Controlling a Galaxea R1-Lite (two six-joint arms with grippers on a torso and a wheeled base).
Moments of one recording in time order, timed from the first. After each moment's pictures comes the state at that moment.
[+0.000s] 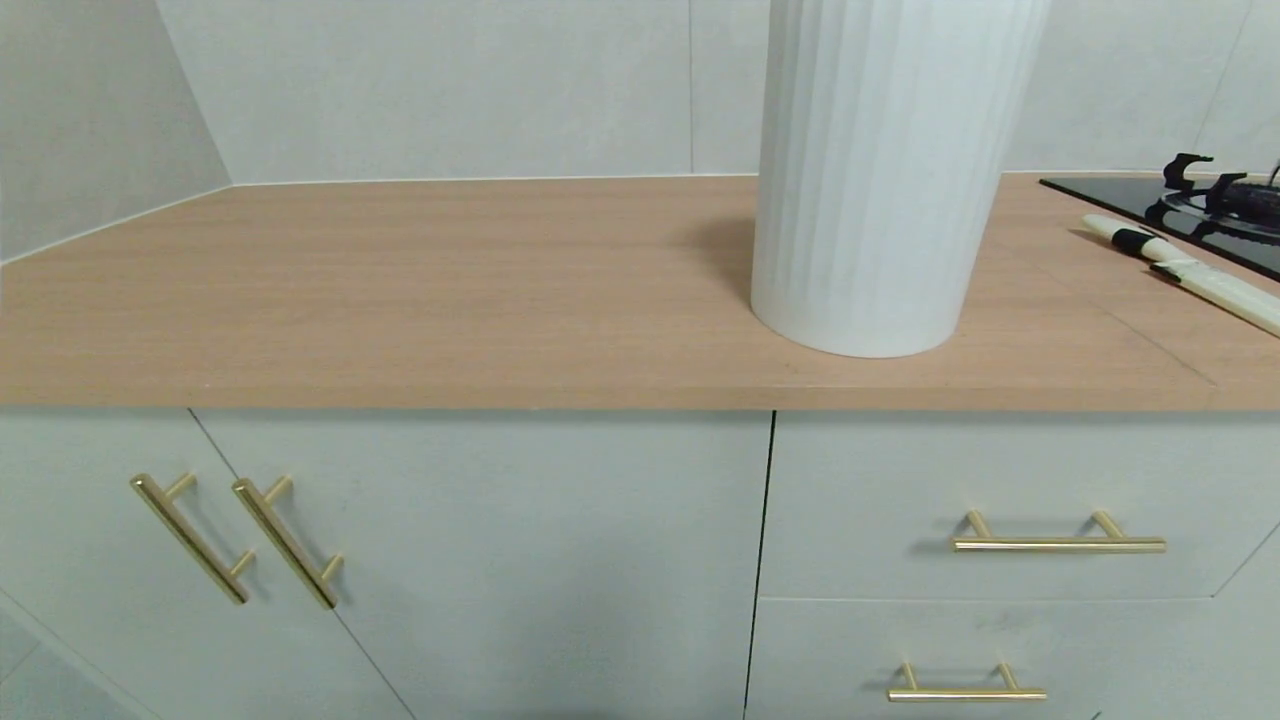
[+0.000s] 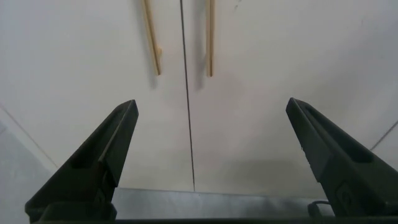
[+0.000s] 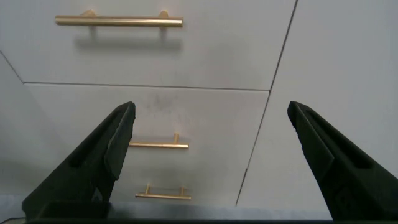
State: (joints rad) left arm 0.00 0.00 0.00 0.00 0.03 0.00; right arm 0.01 0.00 0.00 0.00 0.01 -0.02
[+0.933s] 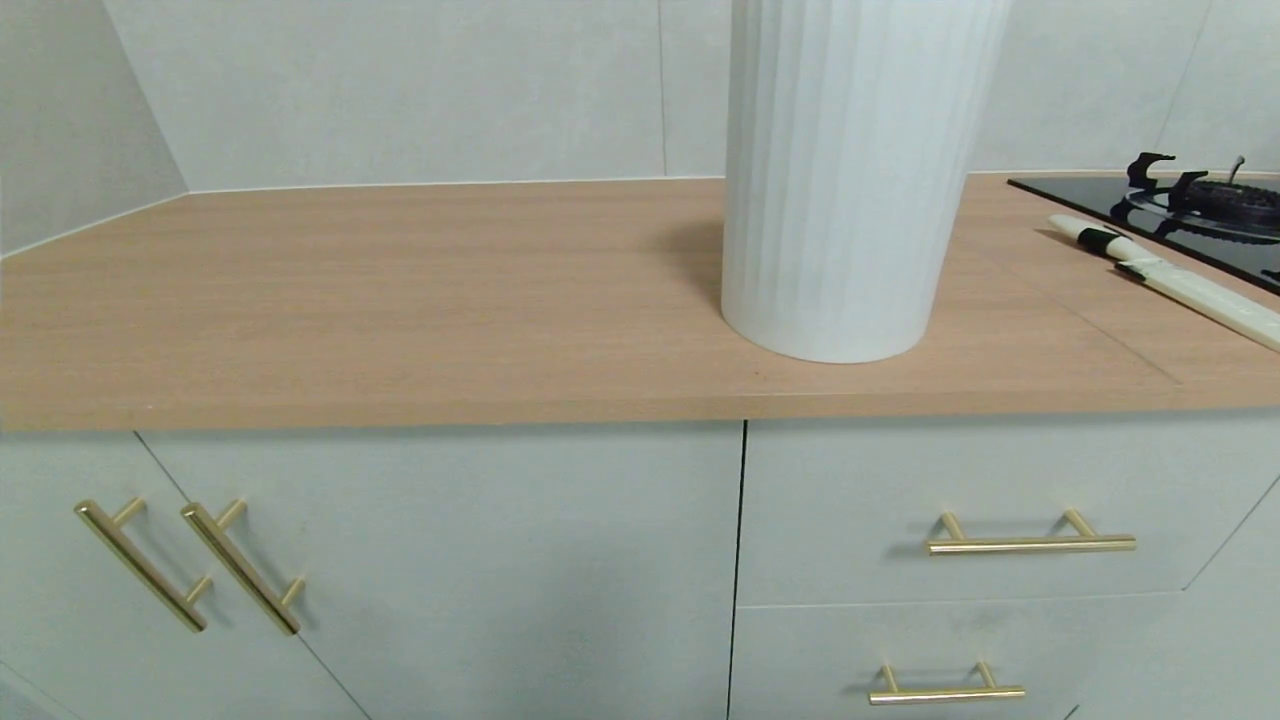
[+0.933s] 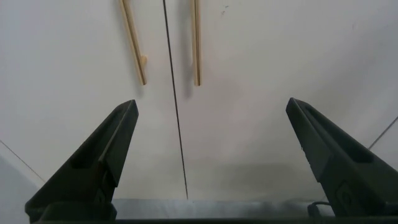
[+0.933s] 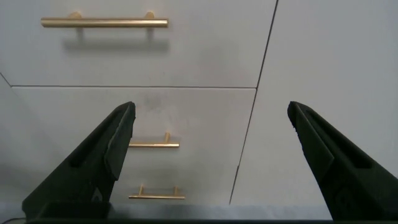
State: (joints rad) left arm 0.00 0.00 0.00 0.00 0.03 0.00; right arm 0.00 0.00 0.00 0.00 0.01 -0.02
